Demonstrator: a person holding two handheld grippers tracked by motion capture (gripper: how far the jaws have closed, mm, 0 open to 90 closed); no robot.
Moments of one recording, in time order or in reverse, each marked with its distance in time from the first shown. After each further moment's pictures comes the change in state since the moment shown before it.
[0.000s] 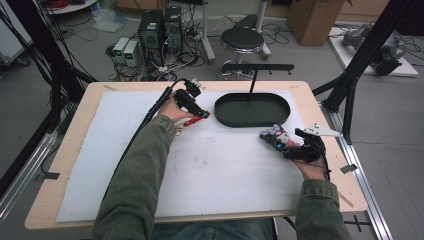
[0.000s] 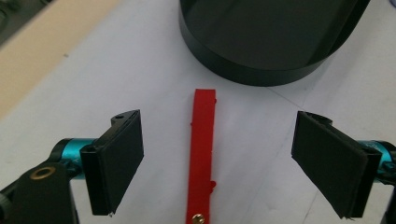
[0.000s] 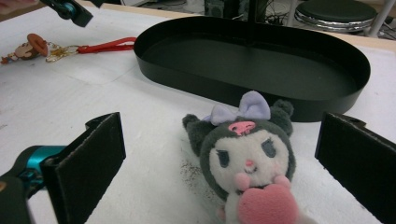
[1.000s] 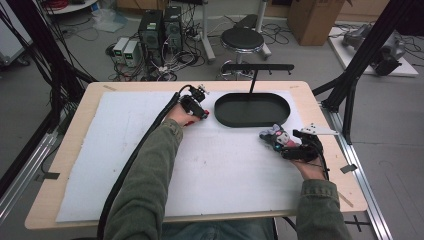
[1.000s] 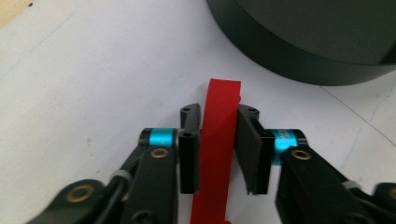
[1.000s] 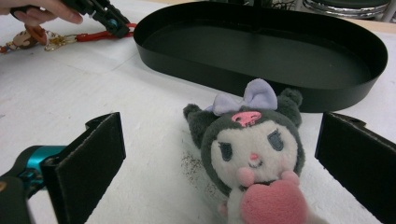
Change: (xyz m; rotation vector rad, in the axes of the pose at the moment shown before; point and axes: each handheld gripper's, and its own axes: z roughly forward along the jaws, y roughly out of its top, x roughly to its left) left arm 0.008 -0.005 0.040 0.059 0.042 -0.083; right arm -0.003 -0.002 0.008 0.043 0.018 -0.010
